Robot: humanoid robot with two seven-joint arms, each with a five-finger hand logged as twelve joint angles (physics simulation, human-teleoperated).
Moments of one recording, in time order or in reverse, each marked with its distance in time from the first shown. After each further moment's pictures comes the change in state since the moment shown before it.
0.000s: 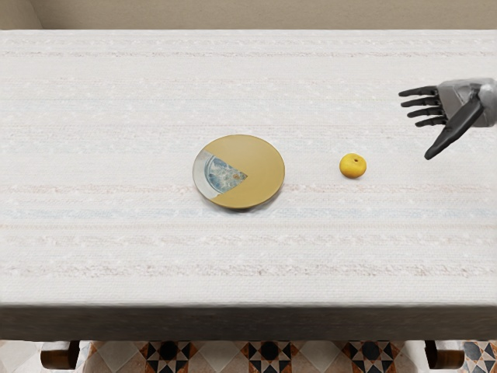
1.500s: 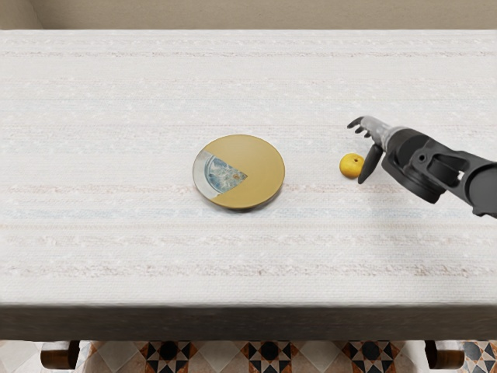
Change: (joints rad) left arm 0.000 0.000 0.000 0.000 0.000 0.000 0.000; right arm -0.156 0.382 -0.012 0.189 -0.778 -0.750 -0.187
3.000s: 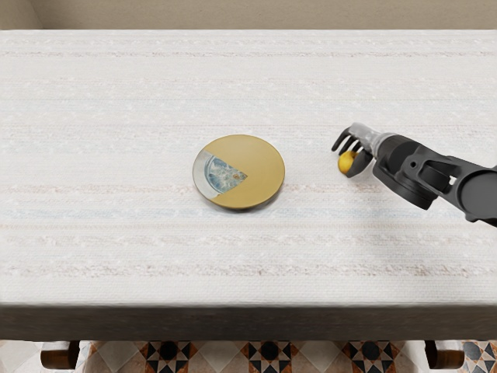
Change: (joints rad) left arm 0.000 0.000 0.000 0.000 0.000 0.000 0.000; right arm -0.014 0.014 0.003 0.028 -0.005 0.015 0.002
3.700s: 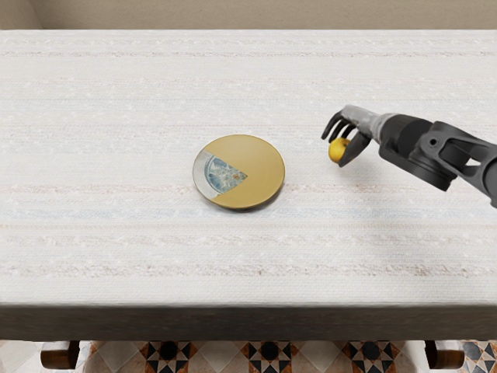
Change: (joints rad) left arm 0.001 0.000 0.000 0.000 0.000 0.000 0.000; right arm 0.031 -0.075 0.101 0.132 0.008 0.116 -0.001
